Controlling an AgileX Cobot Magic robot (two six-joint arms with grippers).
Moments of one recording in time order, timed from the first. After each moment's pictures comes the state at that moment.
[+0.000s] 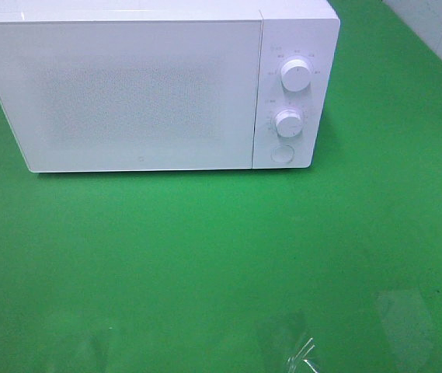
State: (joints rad) left arm 0.08 0.00 -0.50 -0.10 1.05 0.07; right arm 0.12 0.00 -0.51 -0.09 1.00 0.12
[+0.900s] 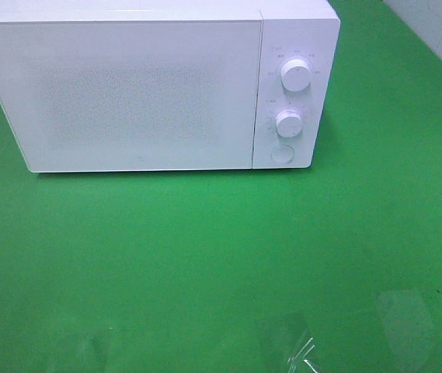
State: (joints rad) left arm 0.08 0.00 -0.50 -0.10 1.05 0.07; right arm 0.11 0.00 -0.51 -0.09 1.00 0.12
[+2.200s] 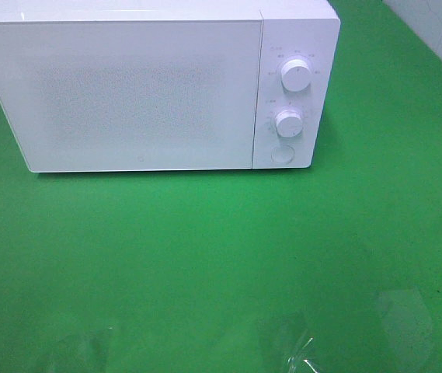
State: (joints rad) left arm 0.08 0.00 -0.50 -0.10 1.05 0.07; right arm 0.11 0.60 -0.55 -0.09 0.37 0.12
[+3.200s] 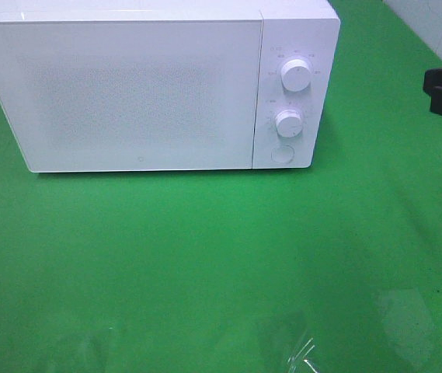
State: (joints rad) left arm 0.08 0.00 -0.50 -0.10 1.05 0.07; right arm 0.11 1.08 -0.46 -0.17 -0.27 0.16
